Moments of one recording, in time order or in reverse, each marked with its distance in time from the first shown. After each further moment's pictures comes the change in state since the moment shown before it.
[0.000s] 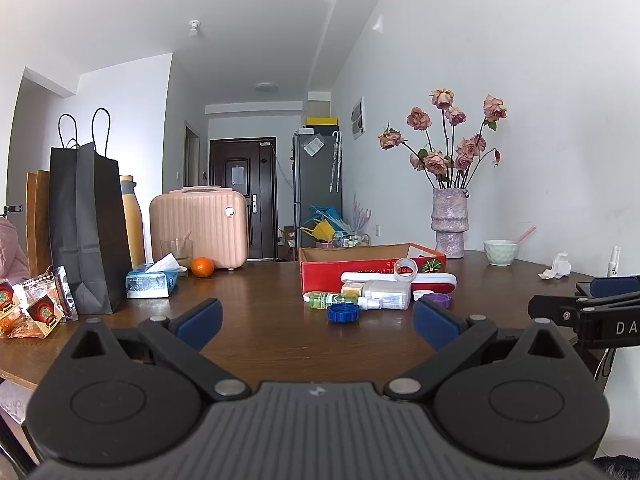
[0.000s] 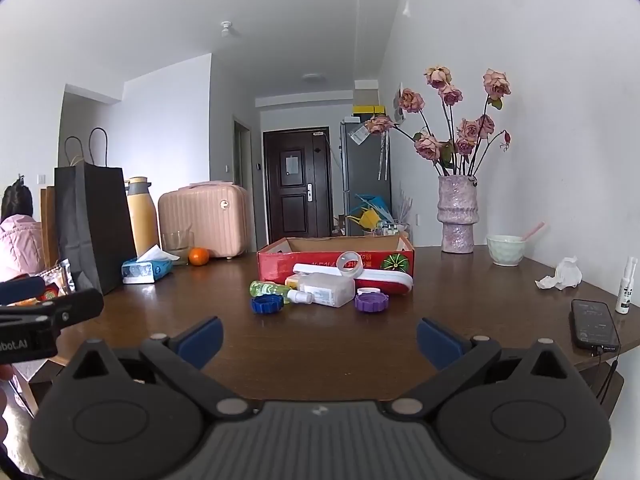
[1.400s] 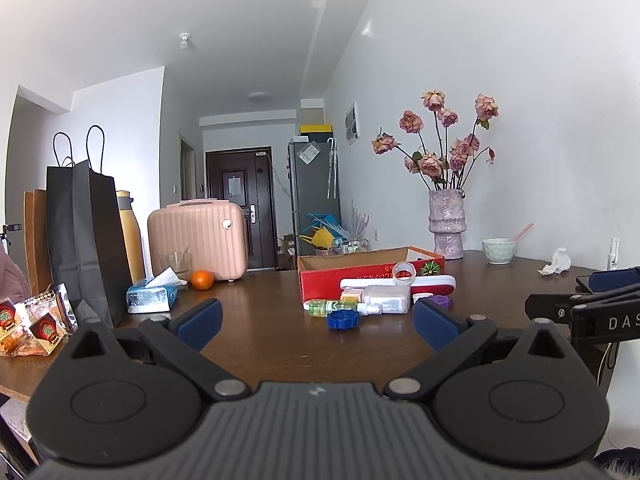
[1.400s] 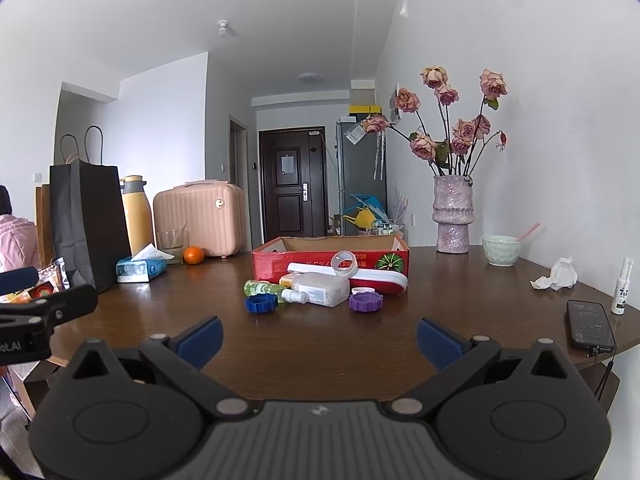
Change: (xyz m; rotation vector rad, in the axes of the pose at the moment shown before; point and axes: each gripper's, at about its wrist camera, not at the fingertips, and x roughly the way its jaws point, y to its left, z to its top) left arm -0.002 0.000 0.003 0.042 -0.024 -0.004; right arm 0.000 0.000 0.001 -0.005 0.004 -0.019
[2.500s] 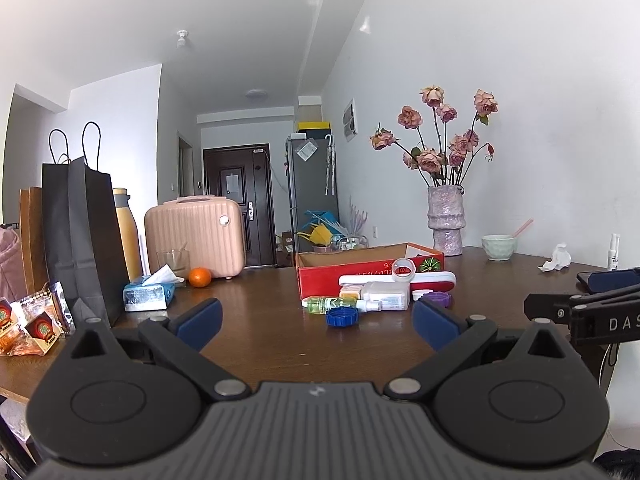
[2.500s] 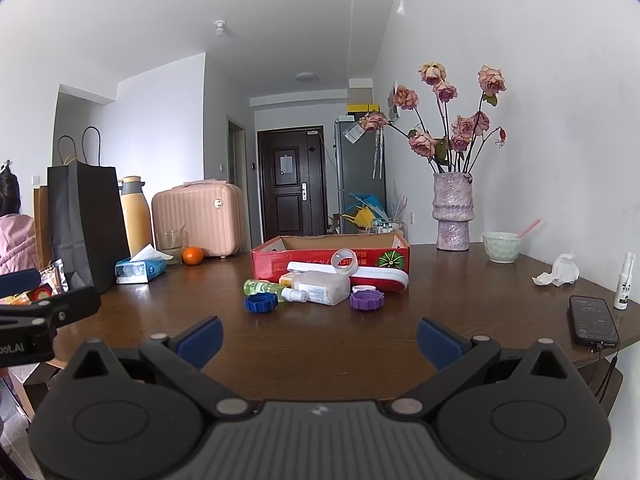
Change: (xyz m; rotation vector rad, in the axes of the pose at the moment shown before) left arm 0.007 -0.004 -0.005 0.007 0.010 -0.005; right arm 0.006 0.001 -0.004 0.014 0.000 0.002
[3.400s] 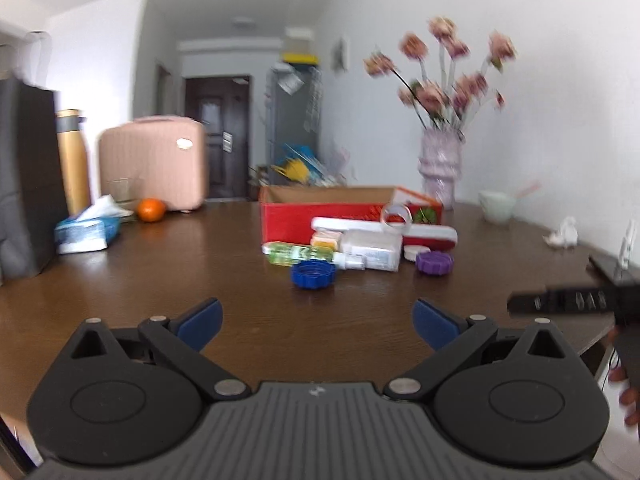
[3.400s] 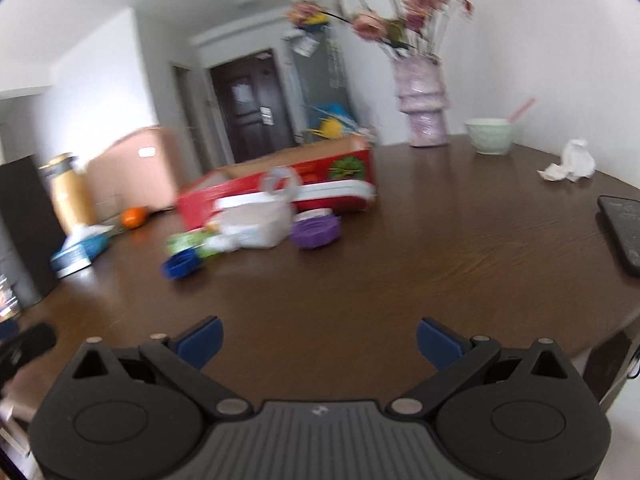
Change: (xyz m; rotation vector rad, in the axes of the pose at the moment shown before) left arm 0.147 -0.003 -0.008 -0.065 0.231 -0.106; right arm 0.153 -0.079 -0.003 0.210 0.275 -0.070
